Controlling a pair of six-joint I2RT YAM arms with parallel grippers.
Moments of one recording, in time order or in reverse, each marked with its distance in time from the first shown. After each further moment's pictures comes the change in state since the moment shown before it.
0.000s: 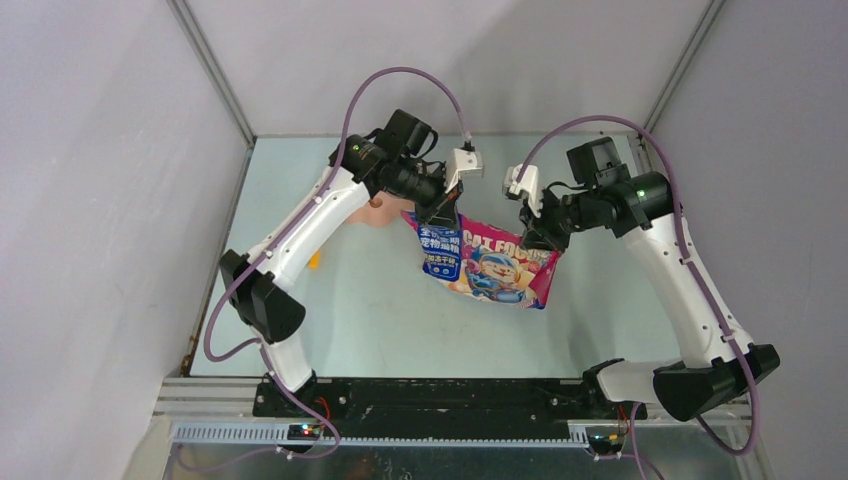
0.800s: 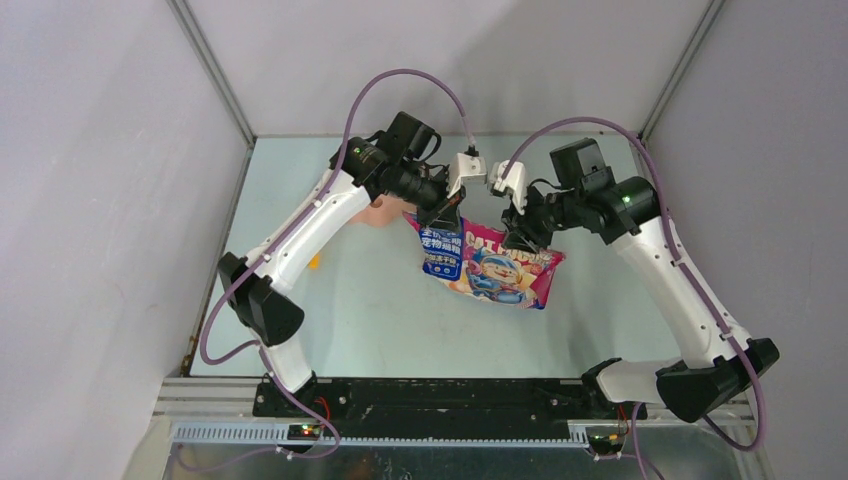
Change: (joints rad) left arm -0.030 -0.015 0.000 -0.011 -0.015 0.031; right arm 0.088 -0.002 -0.029 0.149 0.043 0.121
